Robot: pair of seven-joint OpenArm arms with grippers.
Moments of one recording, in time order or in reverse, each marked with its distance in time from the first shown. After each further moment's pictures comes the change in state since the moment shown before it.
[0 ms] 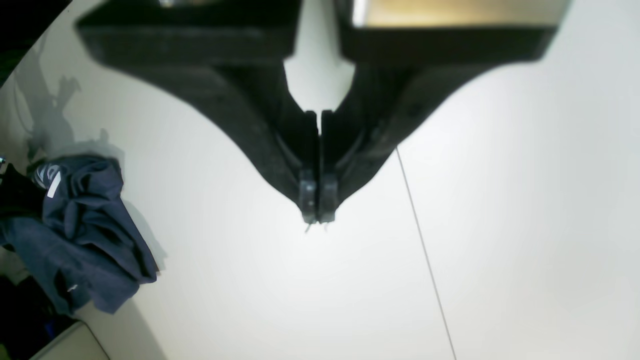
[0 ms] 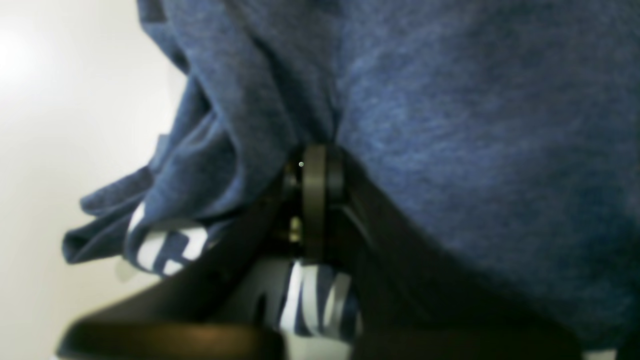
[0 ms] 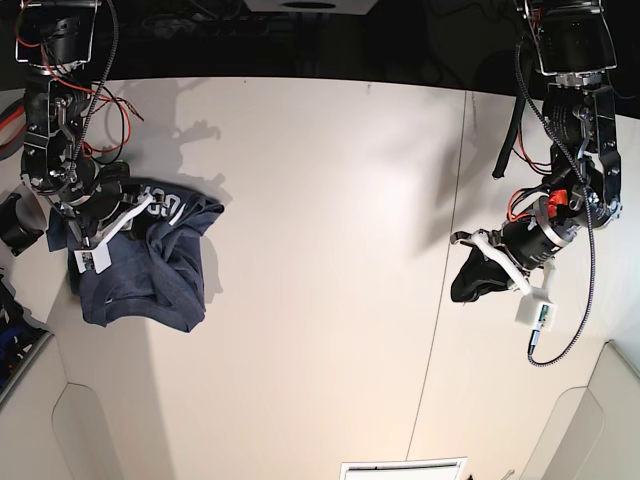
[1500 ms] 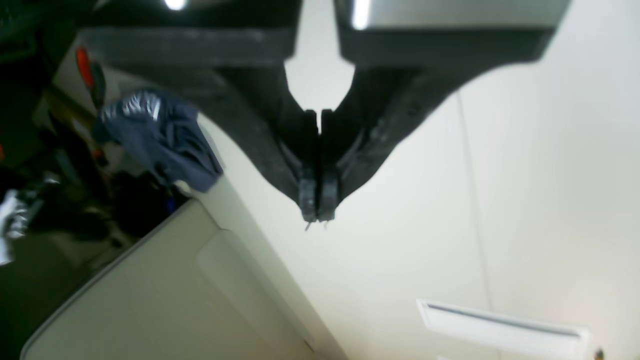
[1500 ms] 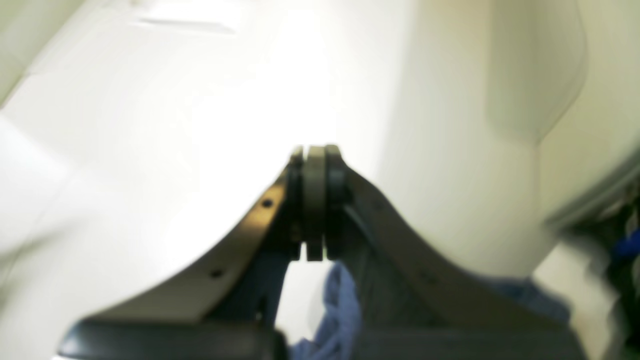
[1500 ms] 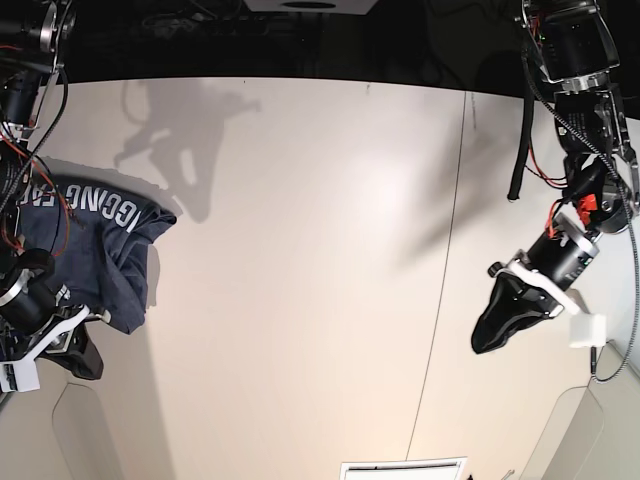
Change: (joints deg) left arm -0.4 1.2 -9.5 5.6 -15.9 -5.7 0.4; right arm 11.9 4.9 6.8 23.6 13.9 7.7 -5.5
